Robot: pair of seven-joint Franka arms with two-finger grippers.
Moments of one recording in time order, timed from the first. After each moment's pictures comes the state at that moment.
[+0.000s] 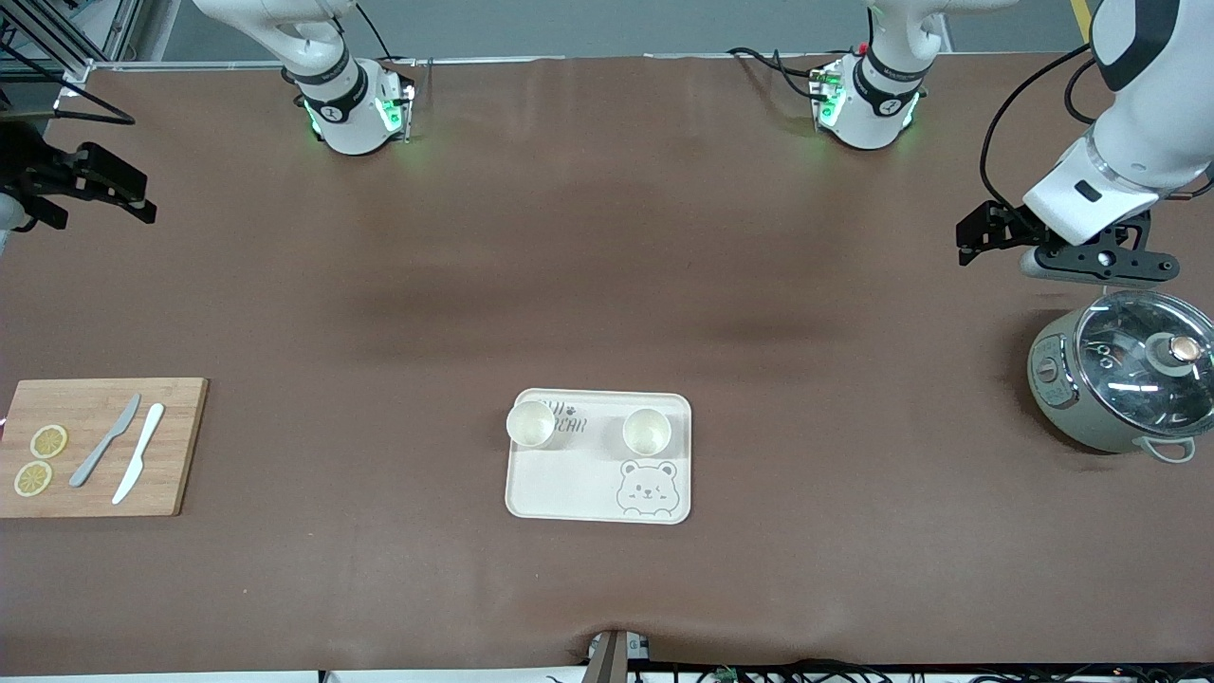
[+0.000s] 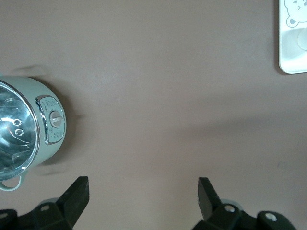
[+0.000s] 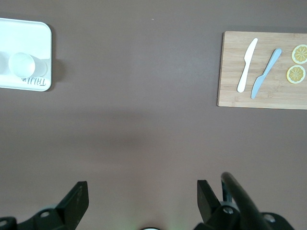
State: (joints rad) left arm -0.04 -0.11 -0.08 -1.89 0.02 1.78 0.04; right arm 0.01 -0.04 0.01 -1.51 0.01 1.43 -0.04
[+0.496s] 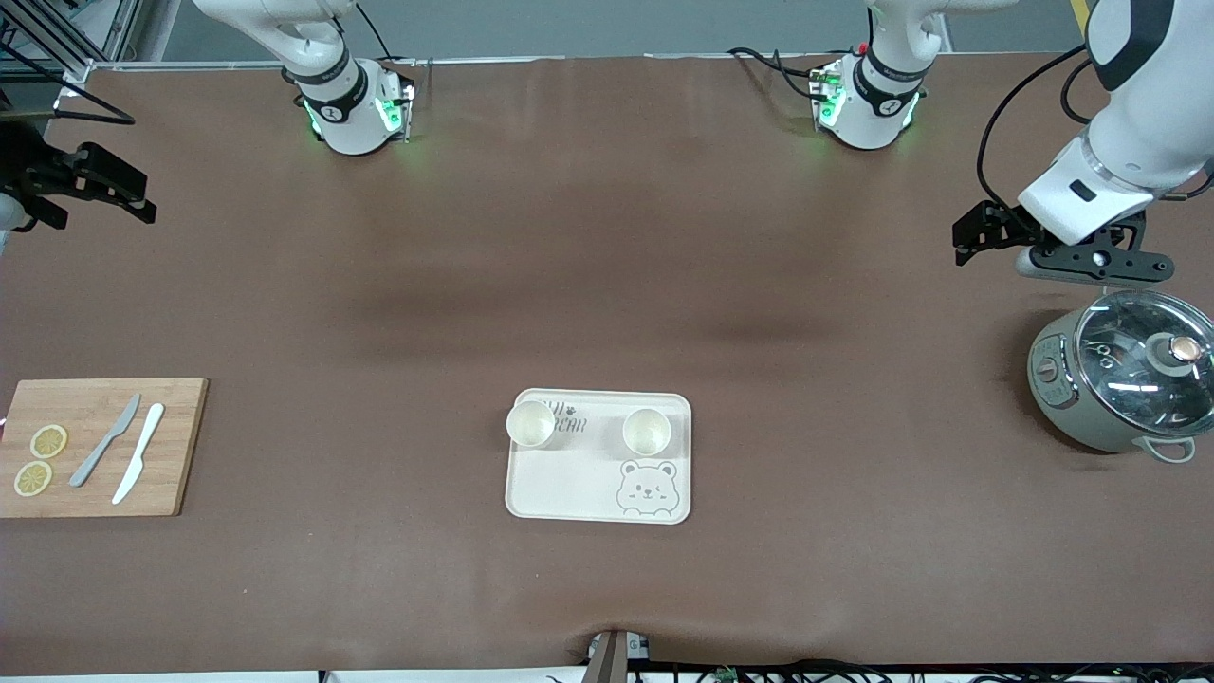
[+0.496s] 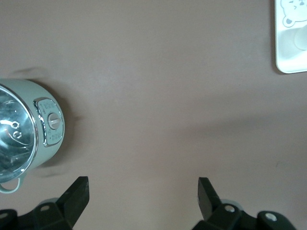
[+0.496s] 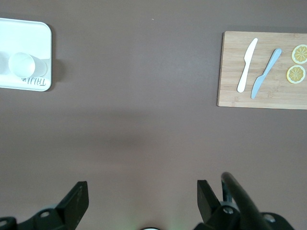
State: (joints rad) left arm -0.05 -0.11 -0.09 -1.88 0.02 1.78 0.04; right arm 0.01 -0.04 0.01 -1.51 0.01 1.43 -0.04
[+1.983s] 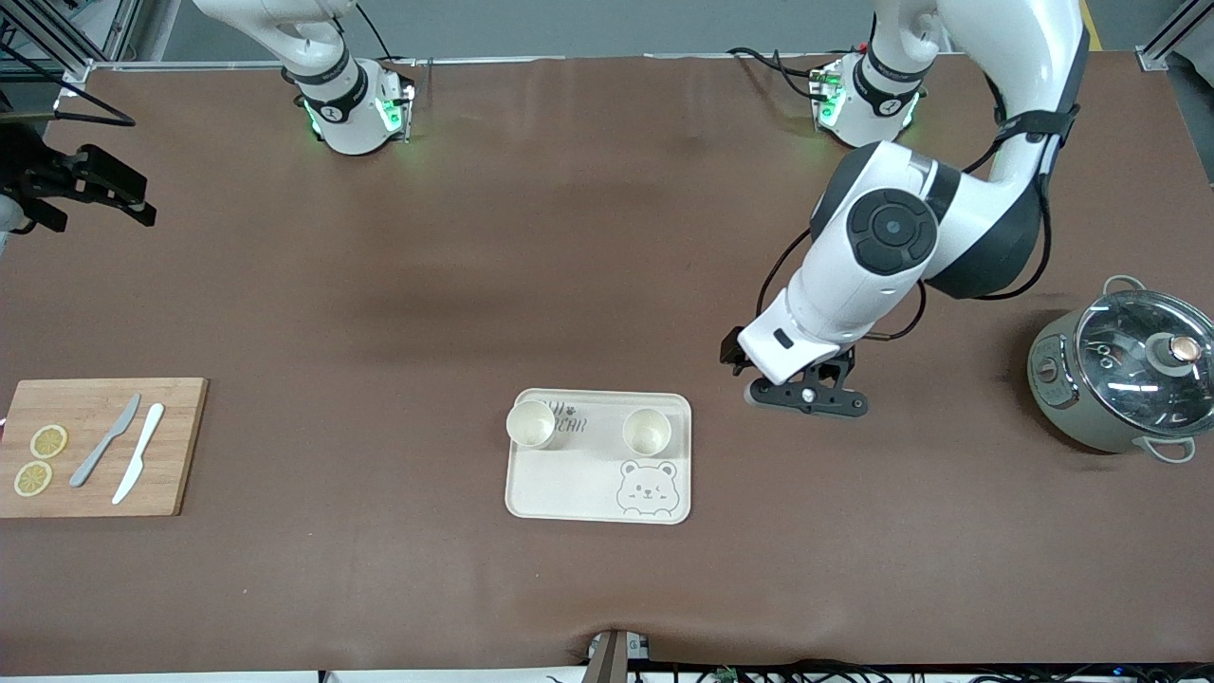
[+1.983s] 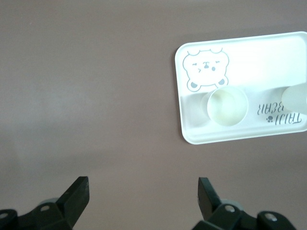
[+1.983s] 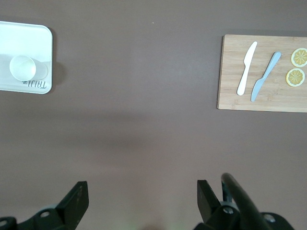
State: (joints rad) left arm -0.27 0.46 -0.24 -1.44 0.09 1.96 -0.36; right arm 0.01 -0.04 0.01 -1.51 0.01 1.45 -0.04
